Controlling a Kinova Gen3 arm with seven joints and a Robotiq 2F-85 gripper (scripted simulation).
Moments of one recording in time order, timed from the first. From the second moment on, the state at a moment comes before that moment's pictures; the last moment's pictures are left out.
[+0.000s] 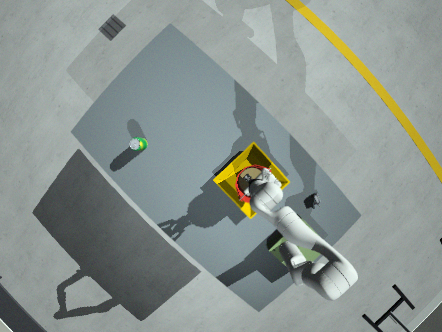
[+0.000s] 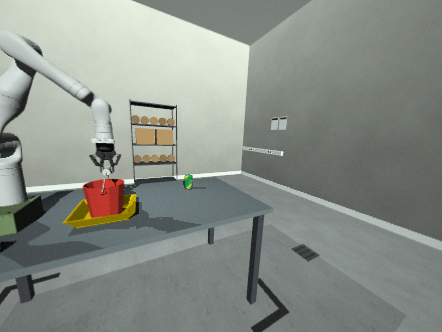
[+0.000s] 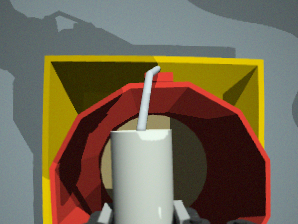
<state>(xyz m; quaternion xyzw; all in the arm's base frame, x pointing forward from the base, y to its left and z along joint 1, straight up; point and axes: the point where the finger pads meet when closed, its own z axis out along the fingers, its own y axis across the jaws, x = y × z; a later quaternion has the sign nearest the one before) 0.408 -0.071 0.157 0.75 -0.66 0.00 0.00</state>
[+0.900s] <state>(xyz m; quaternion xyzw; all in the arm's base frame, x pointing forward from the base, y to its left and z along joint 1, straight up) 0.408 -0.071 0.153 0.75 -0.66 0.00 0.00</state>
